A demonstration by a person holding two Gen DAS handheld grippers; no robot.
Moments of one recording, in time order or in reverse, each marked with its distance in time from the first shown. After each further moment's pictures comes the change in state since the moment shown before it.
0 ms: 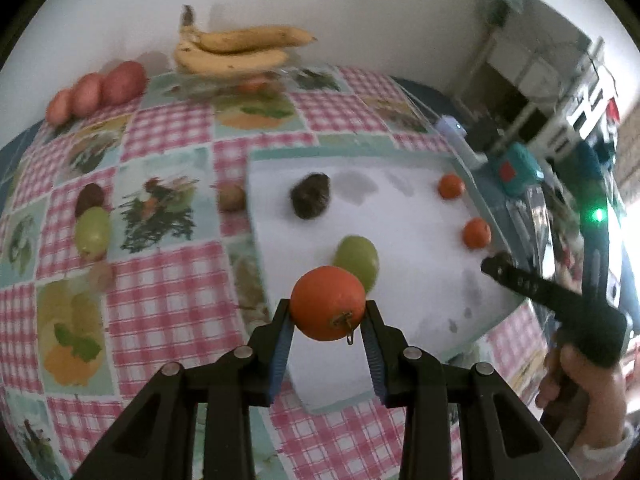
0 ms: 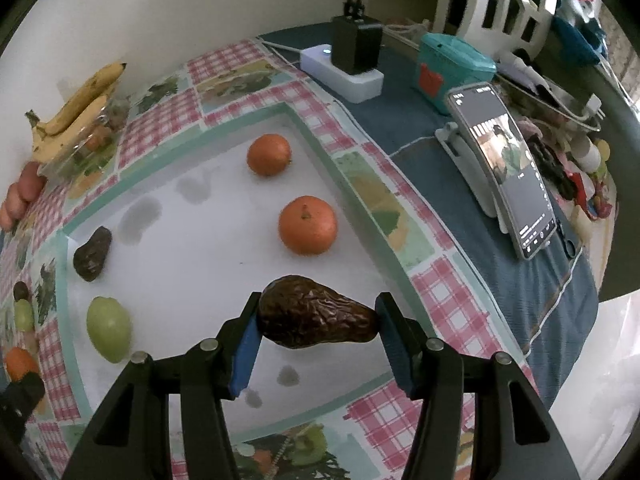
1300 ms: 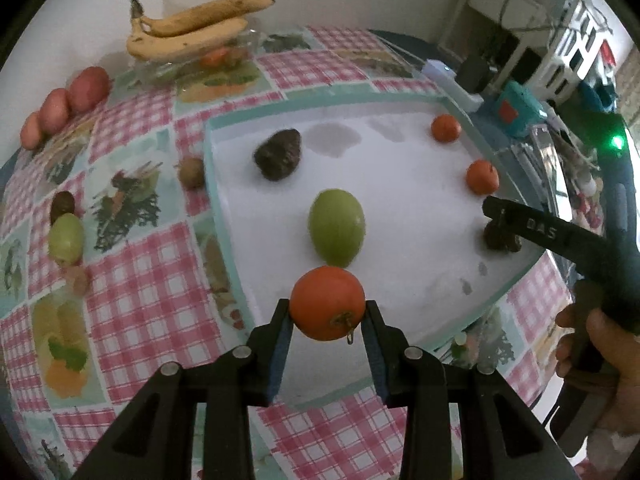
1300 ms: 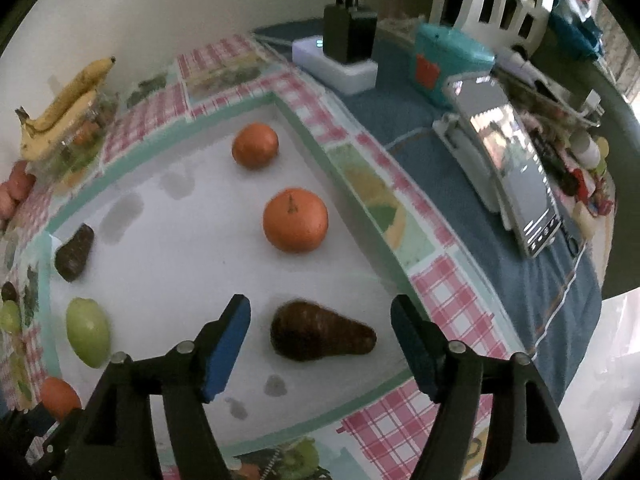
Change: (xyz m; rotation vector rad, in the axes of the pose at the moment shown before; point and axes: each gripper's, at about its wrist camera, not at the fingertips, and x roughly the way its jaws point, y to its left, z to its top) left arm 0.024 -0.014 -0.001 0.102 0.106 0.049; right arm 0.009 -0.001 -0.004 0.004 -0.026 -0.015
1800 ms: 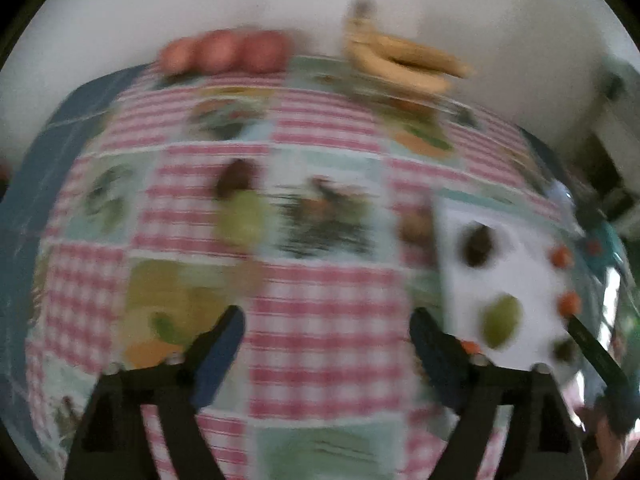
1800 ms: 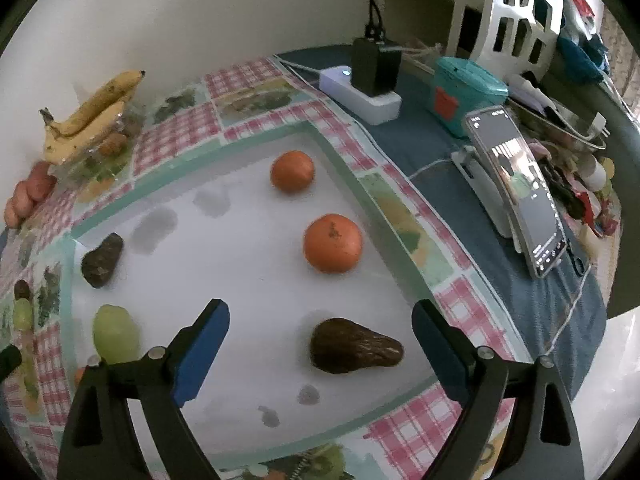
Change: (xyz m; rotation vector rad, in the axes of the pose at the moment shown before) left arm -0.037 0.150 -0.007 -0.423 -0.103 0.187; right arm -0.011 0.017 0.003 -0.038 -0.079 0.050
